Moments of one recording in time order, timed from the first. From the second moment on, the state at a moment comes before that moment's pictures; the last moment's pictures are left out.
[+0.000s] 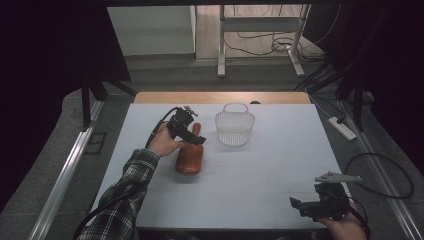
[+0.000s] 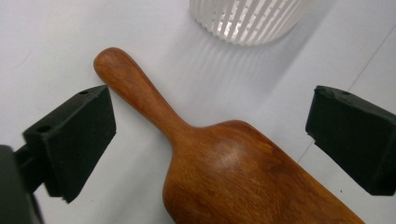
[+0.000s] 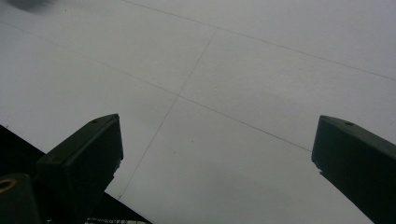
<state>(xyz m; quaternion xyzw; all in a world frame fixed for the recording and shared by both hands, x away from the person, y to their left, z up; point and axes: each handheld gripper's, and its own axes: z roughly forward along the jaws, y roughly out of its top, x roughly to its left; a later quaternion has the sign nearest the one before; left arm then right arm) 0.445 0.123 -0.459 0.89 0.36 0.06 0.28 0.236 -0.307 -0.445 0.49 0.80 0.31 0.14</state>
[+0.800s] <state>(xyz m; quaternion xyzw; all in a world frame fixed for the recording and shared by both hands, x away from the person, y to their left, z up) 0.464 0.107 -0.466 0.90 0.35 0.07 0.24 0.235 -0.307 -0.445 0.48 0.81 0.31 0.14</state>
